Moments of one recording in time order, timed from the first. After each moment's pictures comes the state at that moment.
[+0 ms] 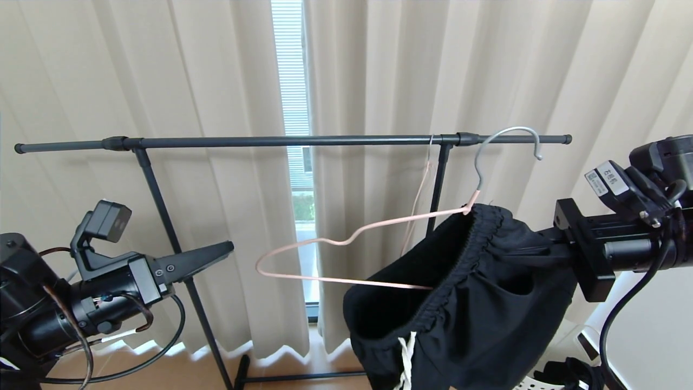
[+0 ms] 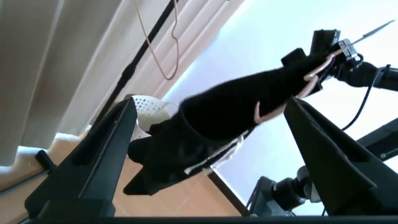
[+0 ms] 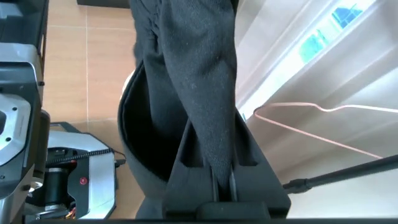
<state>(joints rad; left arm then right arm) -0.01 1.74 -0.22 -1.57 -0.91 -0.75 0.10 1.57 -0.98 0.18 1.04 -0.85</state>
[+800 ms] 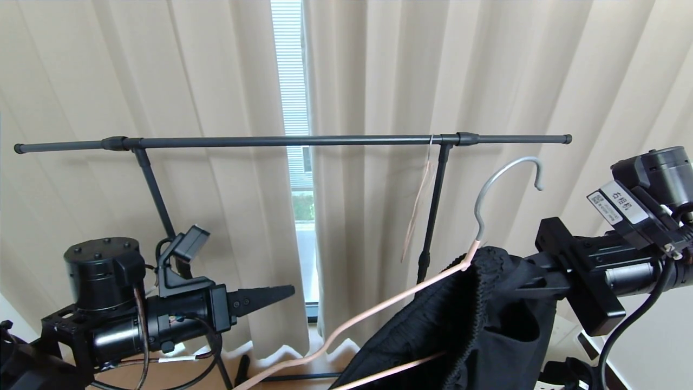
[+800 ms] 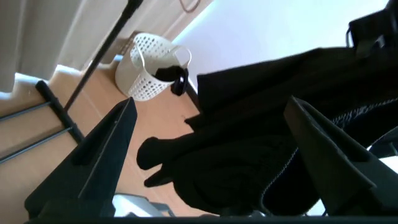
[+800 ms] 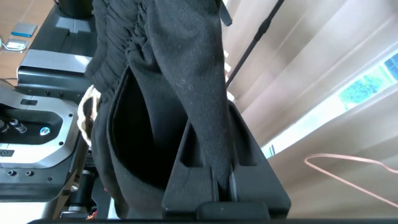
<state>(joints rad) -0.27 1.75 -0.32 -1.12 -0.74 -0.53 0.23 1.54 -0.92 0.18 1.11 -0.87</state>
